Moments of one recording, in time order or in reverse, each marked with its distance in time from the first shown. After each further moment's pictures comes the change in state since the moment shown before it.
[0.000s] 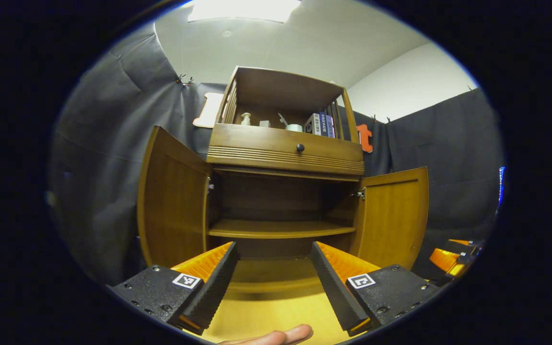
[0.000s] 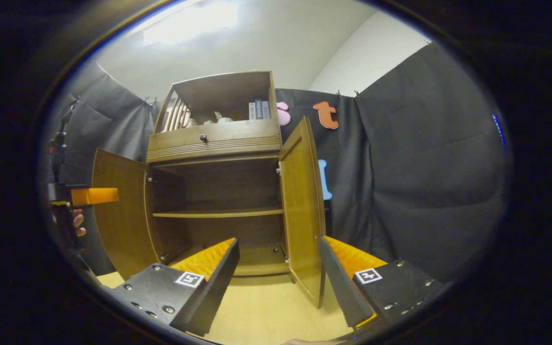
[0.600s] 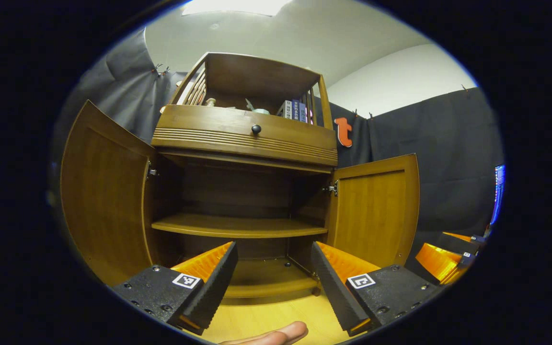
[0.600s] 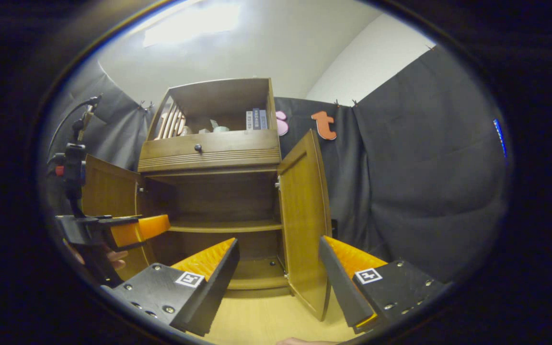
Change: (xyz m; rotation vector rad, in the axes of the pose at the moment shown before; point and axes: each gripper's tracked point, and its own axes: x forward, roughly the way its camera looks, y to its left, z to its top) left arm 0.071 -0.090 -0.035 -0.017 0.034 -0.138; right arm 0.034 0.010 0.033 -0.023 -0.083 -0.060
